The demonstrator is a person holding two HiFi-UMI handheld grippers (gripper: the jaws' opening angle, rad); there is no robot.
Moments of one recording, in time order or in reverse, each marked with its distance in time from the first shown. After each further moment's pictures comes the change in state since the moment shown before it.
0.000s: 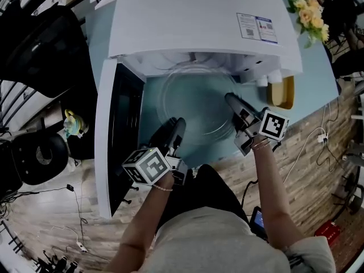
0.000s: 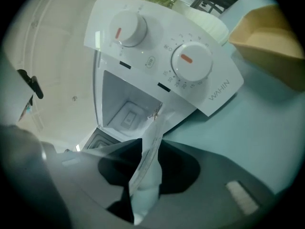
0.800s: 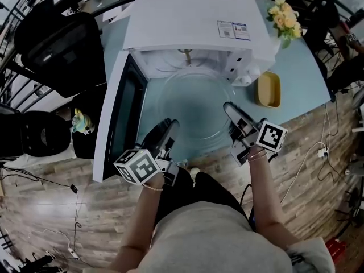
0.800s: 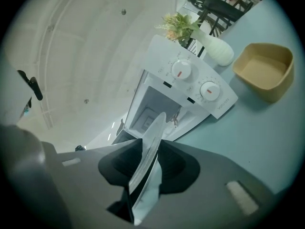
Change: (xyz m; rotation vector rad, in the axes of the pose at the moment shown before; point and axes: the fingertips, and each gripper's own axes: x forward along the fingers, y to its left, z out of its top) left arm -0.062 -0.068 0.001 0.145 -0.126 -0.141; right arm -0.069 0.074 -0.015 -0.050 -0.084 0.094
